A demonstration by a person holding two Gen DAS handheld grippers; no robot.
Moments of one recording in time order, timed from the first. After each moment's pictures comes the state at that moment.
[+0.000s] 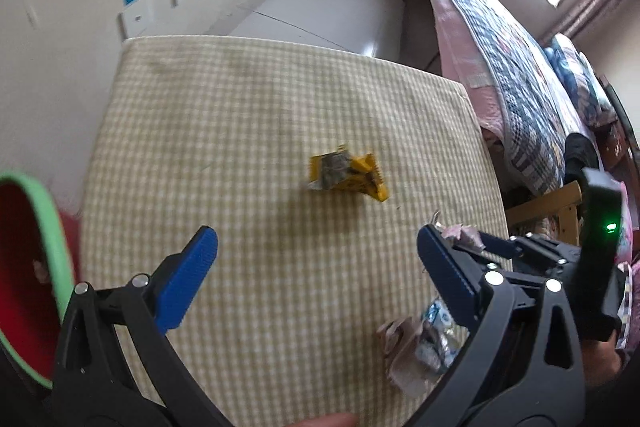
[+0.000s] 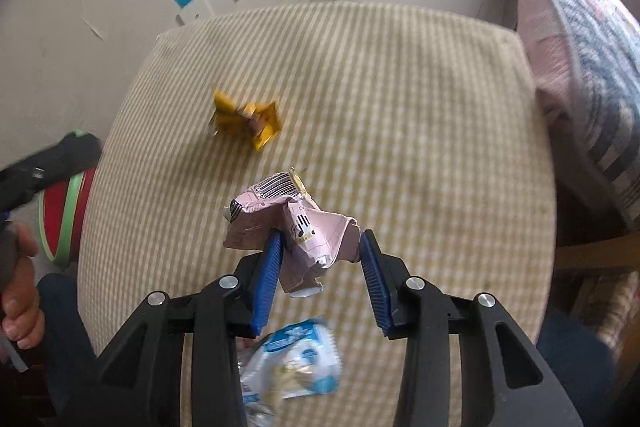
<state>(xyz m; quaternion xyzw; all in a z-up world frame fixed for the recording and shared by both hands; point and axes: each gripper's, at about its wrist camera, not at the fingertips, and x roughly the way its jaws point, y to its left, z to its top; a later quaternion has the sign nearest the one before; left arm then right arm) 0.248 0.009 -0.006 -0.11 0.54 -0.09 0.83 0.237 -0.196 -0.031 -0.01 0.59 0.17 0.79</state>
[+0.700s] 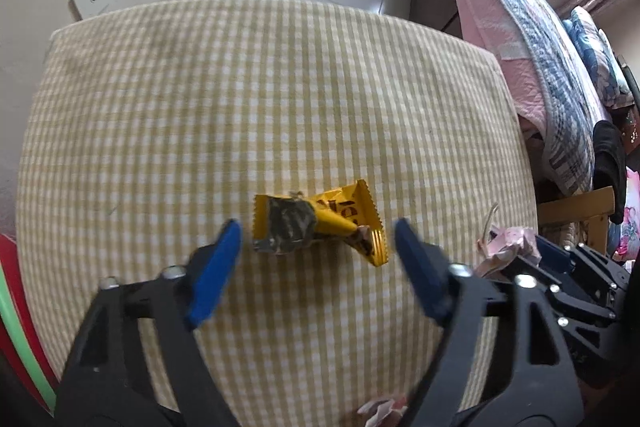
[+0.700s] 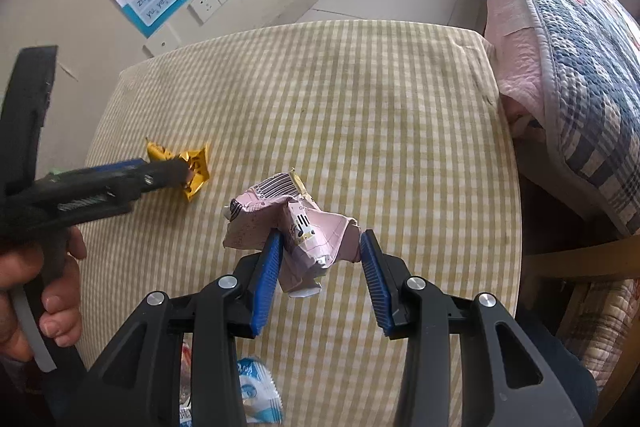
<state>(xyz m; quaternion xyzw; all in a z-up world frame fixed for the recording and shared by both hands) 0.321 -0.041 -0.072 -0.09 0.61 -0.09 0.78 0.280 -0.233 -0.045 0.02 0.59 0.14 0.80</state>
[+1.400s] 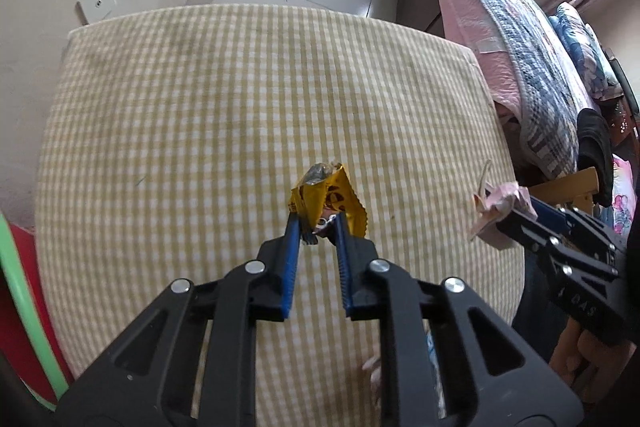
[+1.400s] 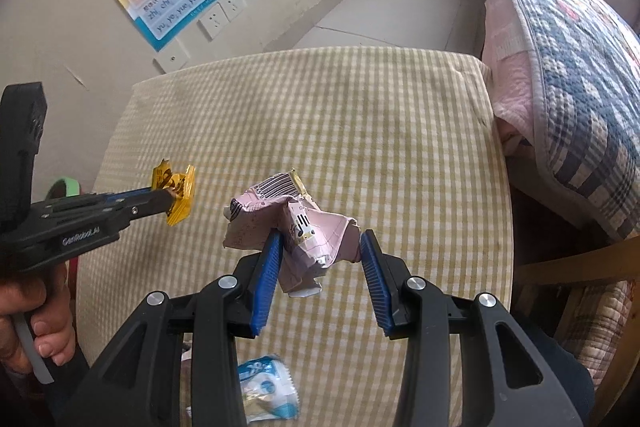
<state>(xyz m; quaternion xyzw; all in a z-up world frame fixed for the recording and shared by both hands) 0.284 -0.024 -0.039 -0.09 0.59 -0.11 0.79 0.267 -0.221 -0.019 0.02 0.56 0.14 0.82</state>
